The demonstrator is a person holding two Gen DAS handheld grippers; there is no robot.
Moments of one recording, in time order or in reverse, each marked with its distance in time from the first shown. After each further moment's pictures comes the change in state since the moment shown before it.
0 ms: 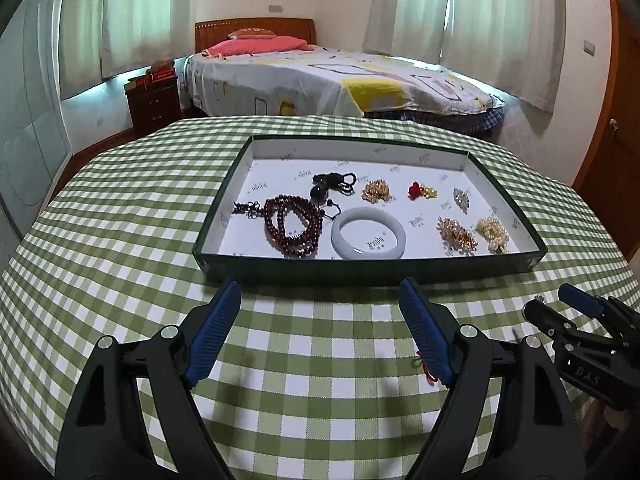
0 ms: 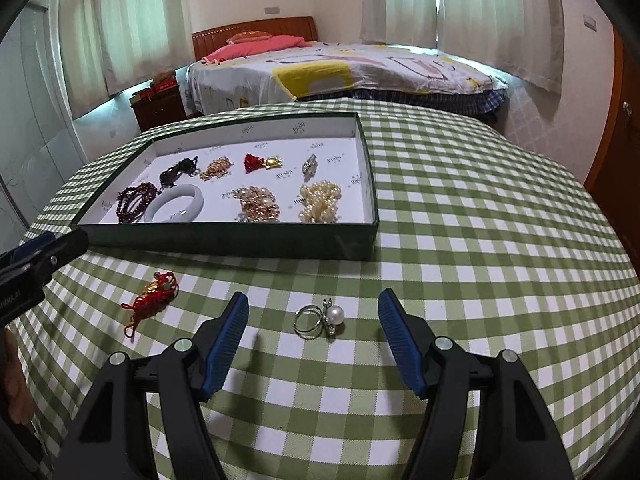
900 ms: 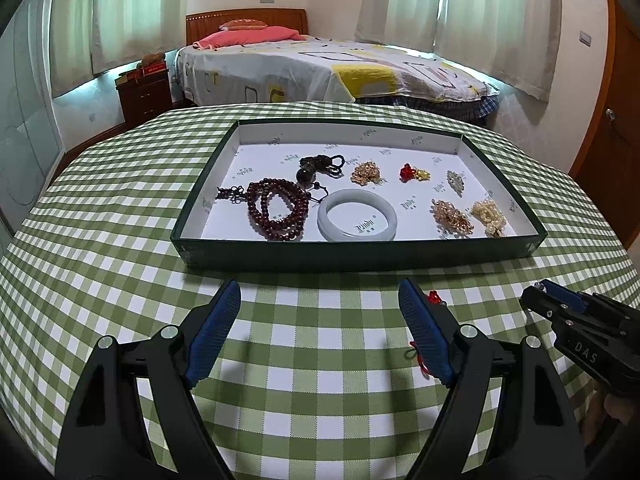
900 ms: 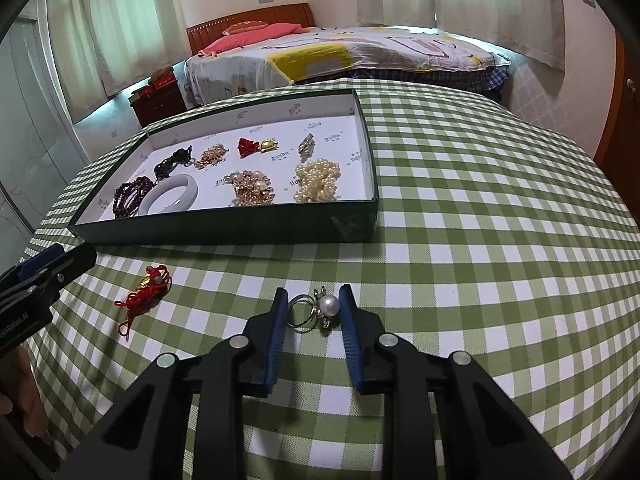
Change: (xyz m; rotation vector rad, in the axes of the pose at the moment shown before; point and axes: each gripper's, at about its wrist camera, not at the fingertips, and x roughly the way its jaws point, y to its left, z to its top) left arm 0.011 -0.011 -0.009 0.018 0.033 -0.018; right arm 0.010 -0.008 -0.004 0.046 0.052 0.044
